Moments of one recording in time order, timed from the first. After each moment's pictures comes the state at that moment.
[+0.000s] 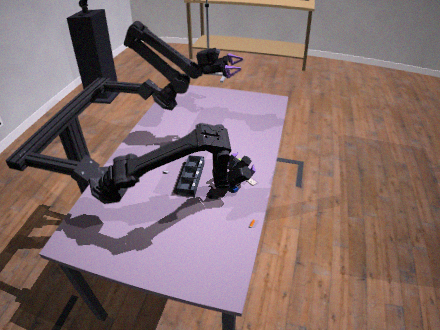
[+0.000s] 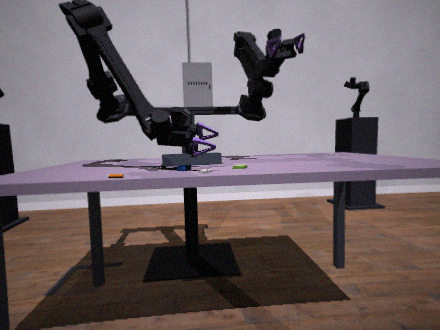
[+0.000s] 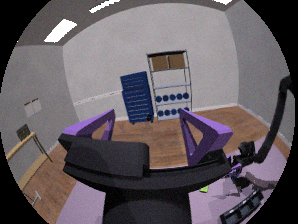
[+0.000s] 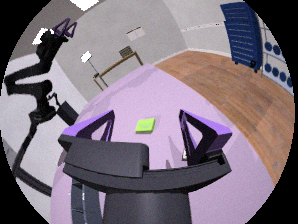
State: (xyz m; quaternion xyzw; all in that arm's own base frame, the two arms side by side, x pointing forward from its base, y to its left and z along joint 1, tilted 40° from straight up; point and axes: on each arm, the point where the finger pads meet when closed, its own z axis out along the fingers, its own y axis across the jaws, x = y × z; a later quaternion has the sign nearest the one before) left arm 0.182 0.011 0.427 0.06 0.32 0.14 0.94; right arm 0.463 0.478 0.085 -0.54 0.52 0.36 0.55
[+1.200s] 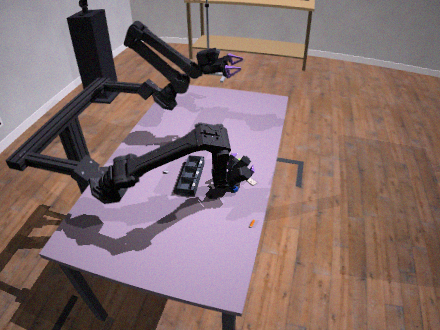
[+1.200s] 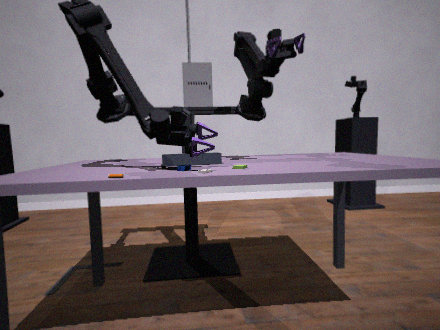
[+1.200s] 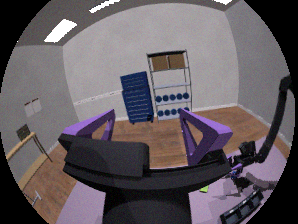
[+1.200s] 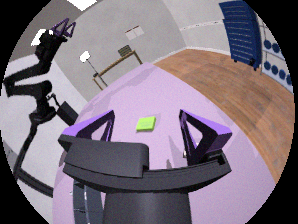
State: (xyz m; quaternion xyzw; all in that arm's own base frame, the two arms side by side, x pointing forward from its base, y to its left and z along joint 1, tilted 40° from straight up) left arm 0.182 0.011 0.427 0.06 0.32 0.14 0.94; right arm 0.460 0.475 0.083 -0.54 0.53 0.36 0.55
